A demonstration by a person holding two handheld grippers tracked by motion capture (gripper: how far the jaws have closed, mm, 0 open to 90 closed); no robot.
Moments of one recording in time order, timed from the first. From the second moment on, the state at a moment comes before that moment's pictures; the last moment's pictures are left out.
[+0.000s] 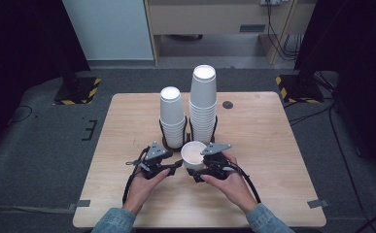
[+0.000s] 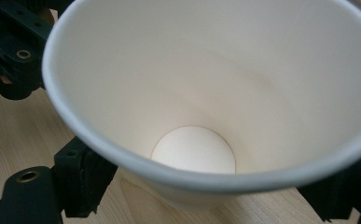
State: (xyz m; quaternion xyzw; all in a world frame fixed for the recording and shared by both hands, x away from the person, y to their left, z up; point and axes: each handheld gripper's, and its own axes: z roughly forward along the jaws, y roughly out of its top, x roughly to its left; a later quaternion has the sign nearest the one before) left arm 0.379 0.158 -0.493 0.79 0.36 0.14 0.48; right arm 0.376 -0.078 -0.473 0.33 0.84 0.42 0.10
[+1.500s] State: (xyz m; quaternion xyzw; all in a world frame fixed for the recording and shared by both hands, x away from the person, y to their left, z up) left arm 0.375 0.150 -0.490 0.80 0.32 0.13 0.49; right arm 0.378 -0.083 -0.472 0.34 0.83 0.42 0.11
